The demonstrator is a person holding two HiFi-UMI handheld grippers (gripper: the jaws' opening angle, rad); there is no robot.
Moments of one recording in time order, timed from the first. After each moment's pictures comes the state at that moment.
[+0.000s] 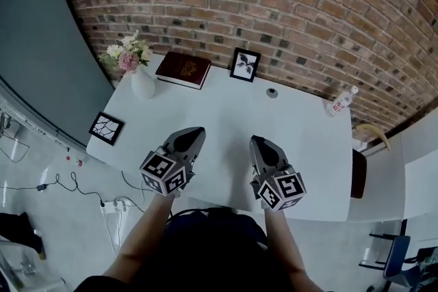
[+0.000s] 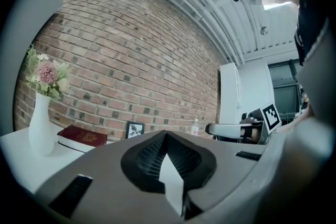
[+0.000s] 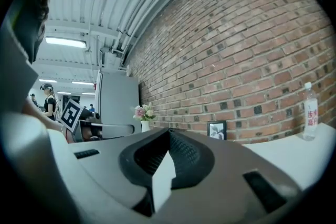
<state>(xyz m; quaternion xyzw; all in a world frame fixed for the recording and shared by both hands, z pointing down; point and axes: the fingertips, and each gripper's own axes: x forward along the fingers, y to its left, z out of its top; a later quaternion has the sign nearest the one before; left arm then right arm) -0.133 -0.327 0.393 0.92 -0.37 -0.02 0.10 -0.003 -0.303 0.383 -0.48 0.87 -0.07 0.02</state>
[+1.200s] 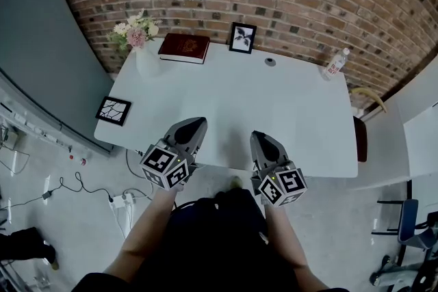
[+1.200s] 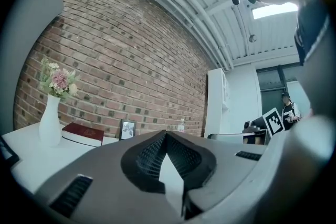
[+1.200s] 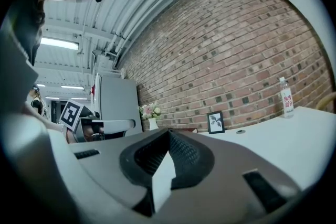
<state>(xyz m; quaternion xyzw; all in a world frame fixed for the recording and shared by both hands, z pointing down) -0.179 -0.224 0.391 0.94 -0.33 -0.03 0.10 -0.054 -0.180 0.403 -0.53 0.84 -0.10 0.04</state>
